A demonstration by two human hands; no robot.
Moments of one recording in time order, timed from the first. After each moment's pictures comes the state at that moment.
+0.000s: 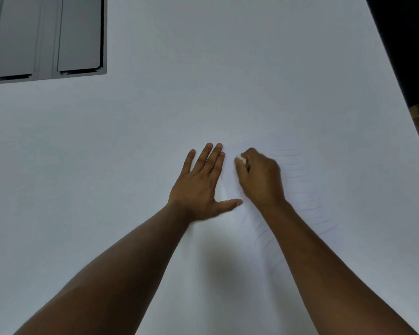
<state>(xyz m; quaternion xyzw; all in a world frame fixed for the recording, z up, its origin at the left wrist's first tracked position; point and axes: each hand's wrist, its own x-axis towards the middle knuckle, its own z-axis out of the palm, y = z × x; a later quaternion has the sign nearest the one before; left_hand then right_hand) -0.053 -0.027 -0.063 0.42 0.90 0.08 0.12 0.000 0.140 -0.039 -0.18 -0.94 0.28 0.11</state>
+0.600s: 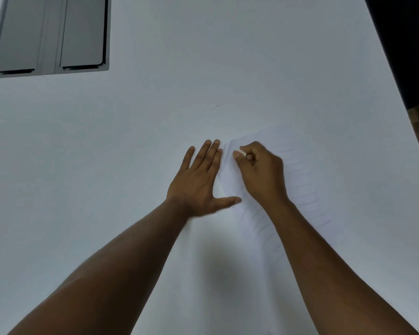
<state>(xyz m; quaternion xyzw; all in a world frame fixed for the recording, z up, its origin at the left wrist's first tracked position) -0.051 -0.026 -0.065 0.40 0.90 0.08 0.12 0.004 0.142 -0.021 -0.21 -0.88 0.41 0.10</state>
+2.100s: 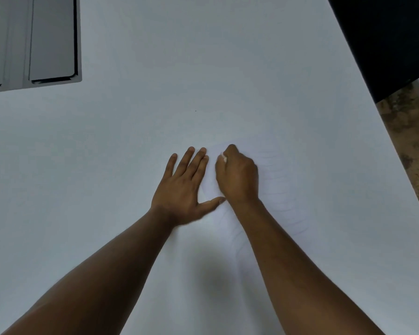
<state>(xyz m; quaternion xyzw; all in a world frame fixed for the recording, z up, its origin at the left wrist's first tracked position) -0.049 -0.028 -0.068 0.42 0.90 0.10 0.09 -0.008 0.125 -0.039 -0.26 -0.92 0.24 0.14</state>
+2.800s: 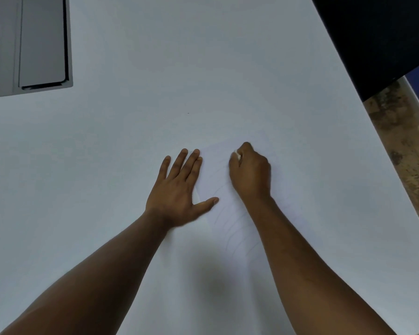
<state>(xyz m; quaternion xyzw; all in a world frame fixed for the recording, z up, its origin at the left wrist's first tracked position) -0.050 -0.030 -0.067 0.42 0.90 0.09 0.08 0.004 0.159 -0.040 -0.30 -0.91 0.24 0.15</state>
